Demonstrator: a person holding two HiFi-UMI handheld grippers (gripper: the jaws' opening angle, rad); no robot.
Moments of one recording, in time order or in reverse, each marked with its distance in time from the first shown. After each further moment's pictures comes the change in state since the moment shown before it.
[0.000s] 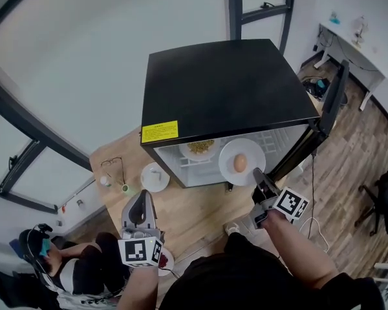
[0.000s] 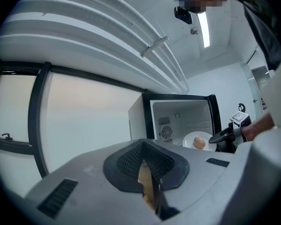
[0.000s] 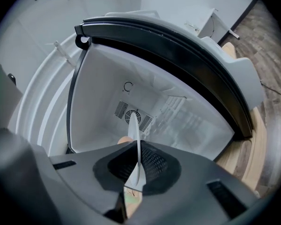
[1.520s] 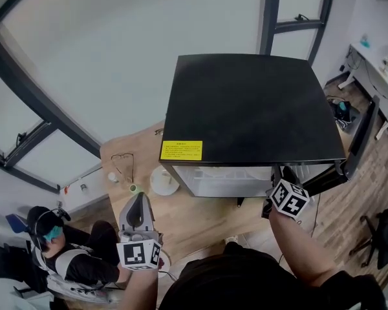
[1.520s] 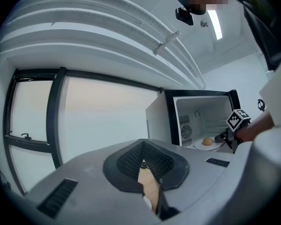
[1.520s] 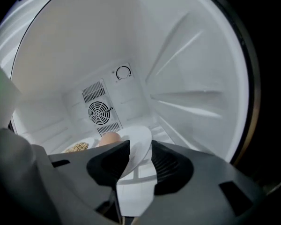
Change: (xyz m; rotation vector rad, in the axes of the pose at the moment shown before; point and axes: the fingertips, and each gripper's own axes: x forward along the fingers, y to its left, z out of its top) left arm 0.006 0.045 -0.001 -0.020 0.014 0.202; right arm 0.069 -0.065 0.068 -0.581 0.051 -0.534
